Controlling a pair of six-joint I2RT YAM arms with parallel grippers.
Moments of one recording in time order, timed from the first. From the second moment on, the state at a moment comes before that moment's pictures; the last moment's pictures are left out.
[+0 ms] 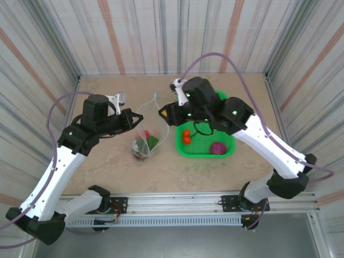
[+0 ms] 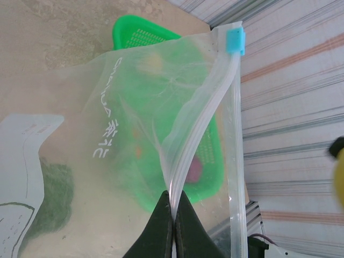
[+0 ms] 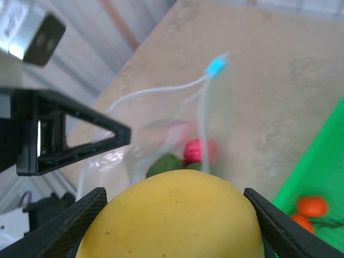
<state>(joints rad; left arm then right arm) -0.44 0.99 1.20 -0.76 0.37 -0.71 0.98 1.48 1.83 -0.96 0.03 0.44</state>
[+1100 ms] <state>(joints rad) -0.44 0.99 1.25 -0.77 0.35 -0.71 1.03 1.75 1.89 -1.05 0.17 0.55</state>
